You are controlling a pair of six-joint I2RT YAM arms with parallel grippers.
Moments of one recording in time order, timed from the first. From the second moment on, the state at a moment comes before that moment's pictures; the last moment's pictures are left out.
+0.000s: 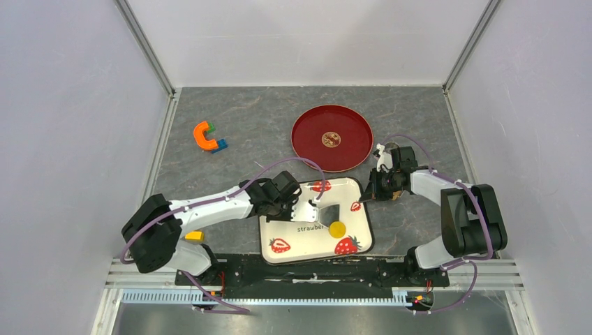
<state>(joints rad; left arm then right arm) -0.93 1.41 0.80 -0.55 0.05 0.79 0.12 1.50 0.64 -0.32 -0.52 0.15</state>
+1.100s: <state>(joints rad) -0.97 1.38 0.79 -0.41 0.21 0.64 0.12 1.51 0.64 -0.31 -0.55 0.13</state>
